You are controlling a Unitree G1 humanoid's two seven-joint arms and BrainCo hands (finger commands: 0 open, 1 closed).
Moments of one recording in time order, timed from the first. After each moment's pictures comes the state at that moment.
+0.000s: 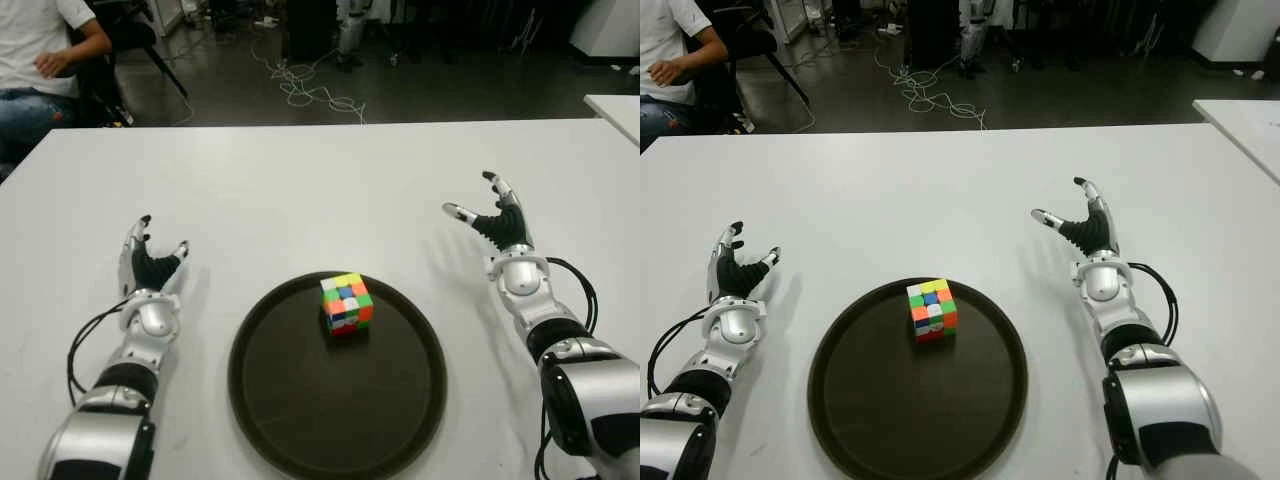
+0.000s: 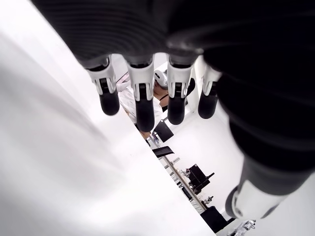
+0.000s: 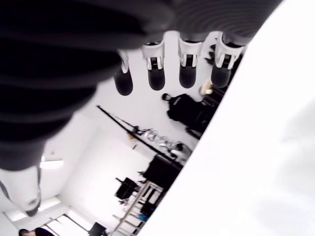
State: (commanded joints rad) left arm -0.50 0.27 -0.02 1.15 0.25 -0.37 0.56; right arm -0.72 -0.26 0.01 1.30 -0.24 -0.48 -0.30
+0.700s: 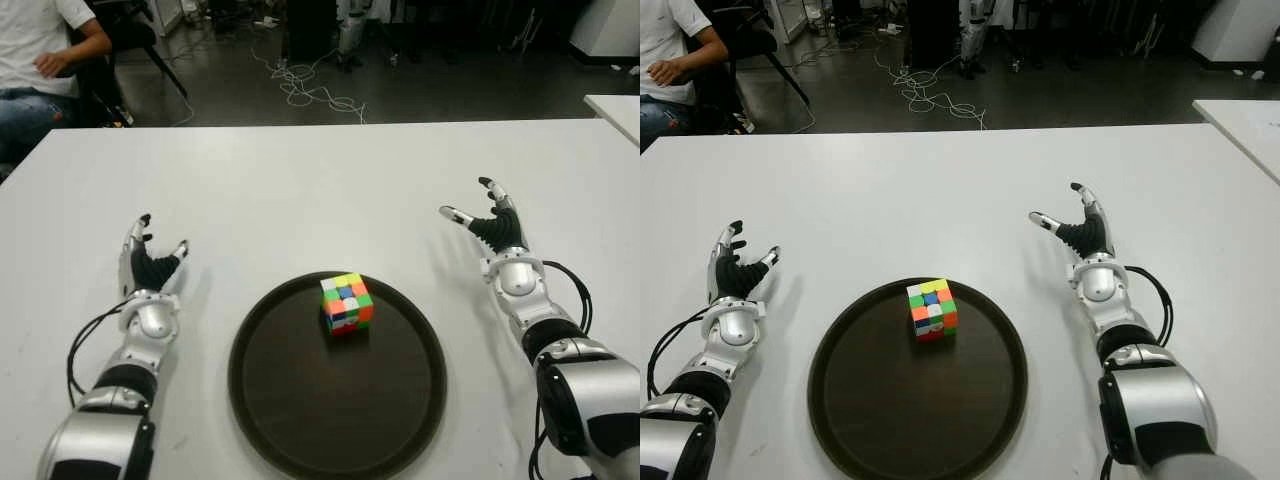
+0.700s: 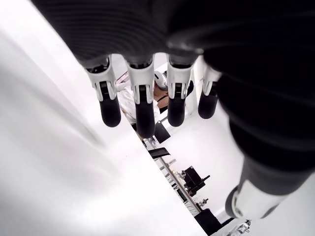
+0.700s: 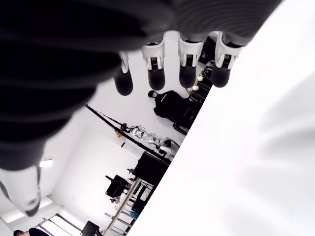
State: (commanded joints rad) left arm -0.50 0.27 -0.01 1.17 0.25 -0.42 0.56; right arm -0.72 -0.24 0.00 1.29 -0.22 -0.46 -0.27
